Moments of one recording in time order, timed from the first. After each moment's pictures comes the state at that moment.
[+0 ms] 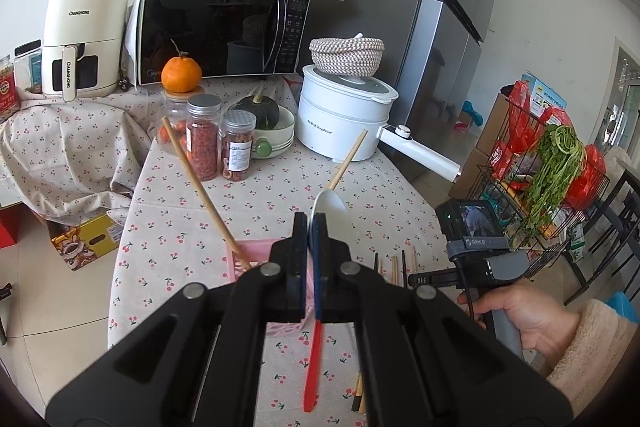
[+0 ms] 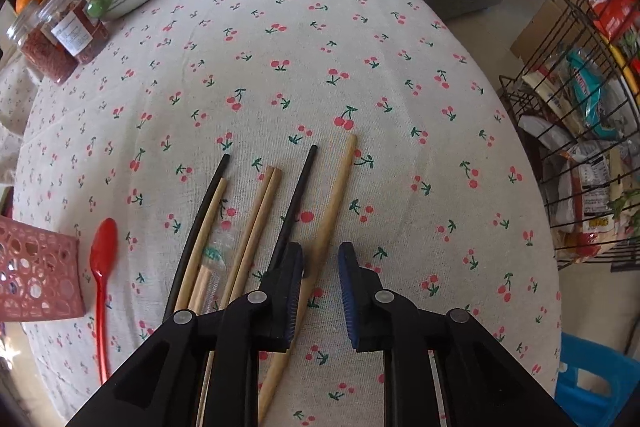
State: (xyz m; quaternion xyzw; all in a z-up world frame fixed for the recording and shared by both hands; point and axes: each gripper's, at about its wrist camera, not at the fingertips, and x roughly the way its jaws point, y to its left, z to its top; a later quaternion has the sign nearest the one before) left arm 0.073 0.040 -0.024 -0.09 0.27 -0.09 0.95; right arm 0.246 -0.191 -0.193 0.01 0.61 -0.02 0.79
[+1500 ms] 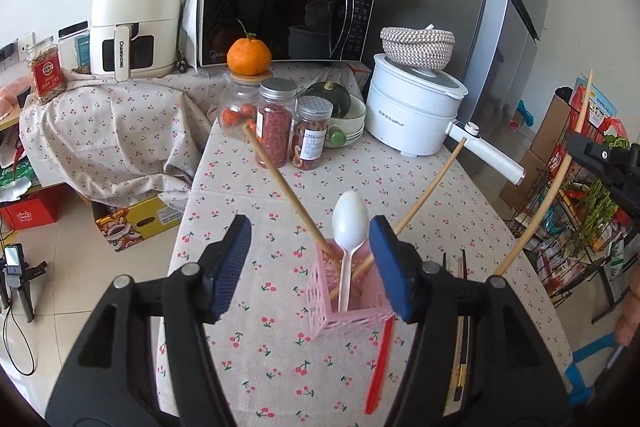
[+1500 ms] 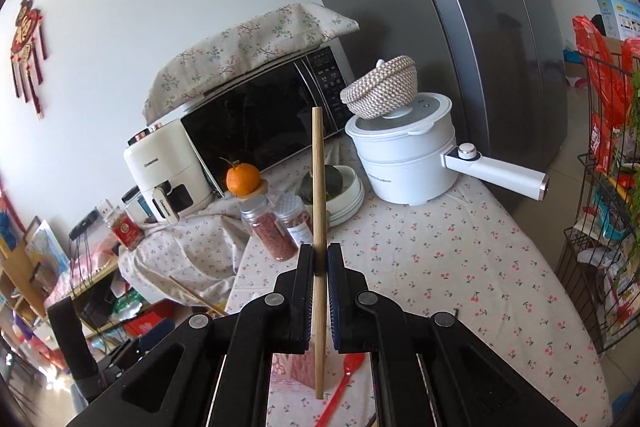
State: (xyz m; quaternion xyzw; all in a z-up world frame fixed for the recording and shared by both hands) left arm 0.088 0.085 -0.037 -0.09 0.32 0.00 0.94; right arm 0.137 -0.158 0.025 0.17 0.26 0.16 0.94
